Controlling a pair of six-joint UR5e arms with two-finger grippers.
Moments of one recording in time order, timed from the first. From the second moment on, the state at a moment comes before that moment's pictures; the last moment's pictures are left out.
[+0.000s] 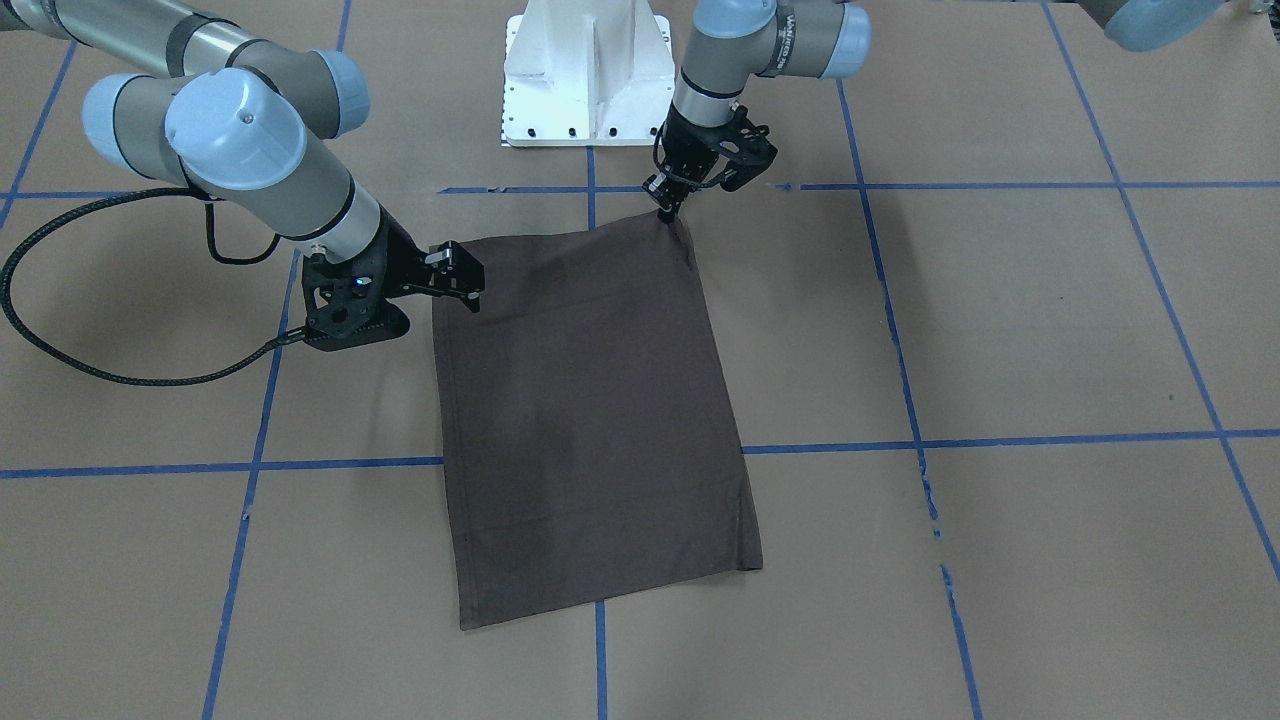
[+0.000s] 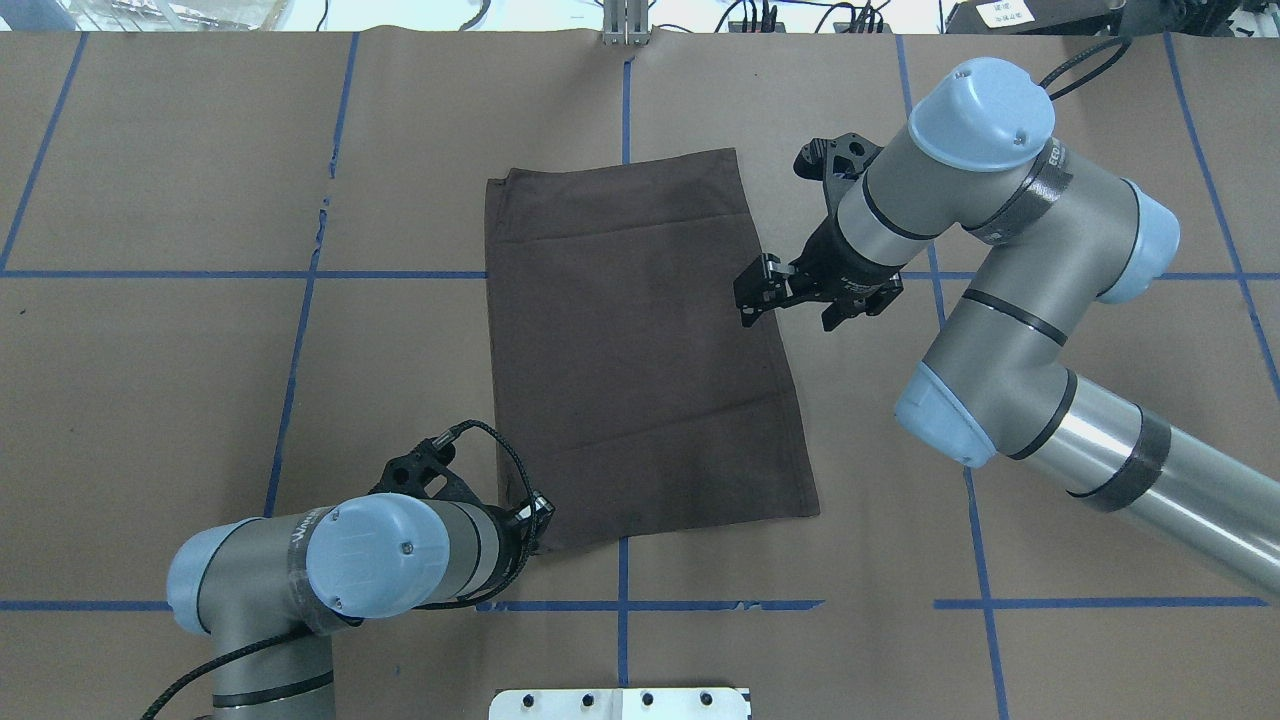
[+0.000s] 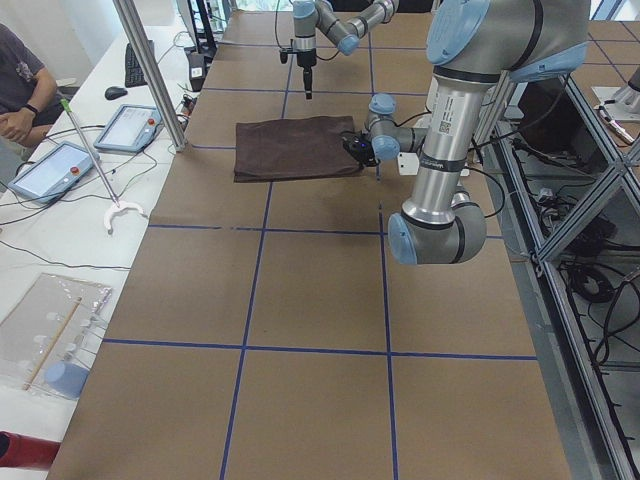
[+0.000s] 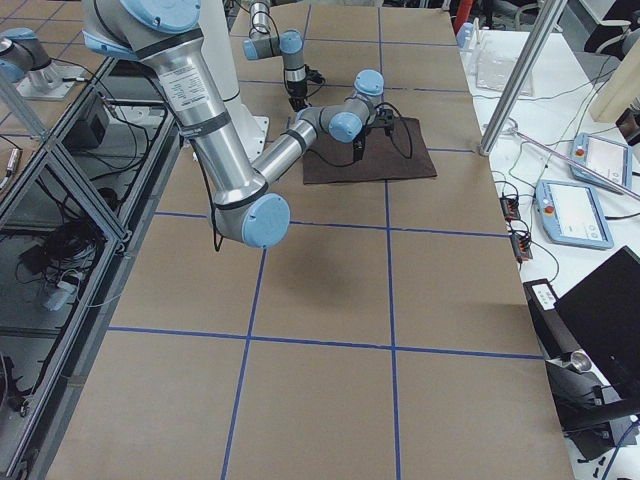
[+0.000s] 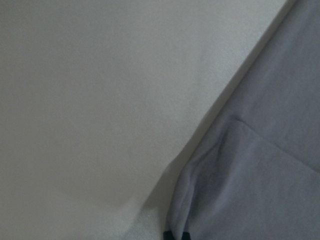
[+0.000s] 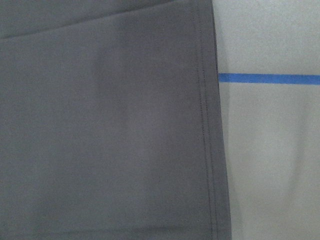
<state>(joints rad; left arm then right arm) -0.22 -1.98 -1.88 -1.83 -1.61 -2.17 0.74 -1.07 1.74 -1.39 2.22 1.10</state>
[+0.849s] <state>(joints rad) -0.23 -1.98 -1.91 -1.80 -1.61 -2.12 0.41 -1.15 1.86 -1.44 1.80 1.81</state>
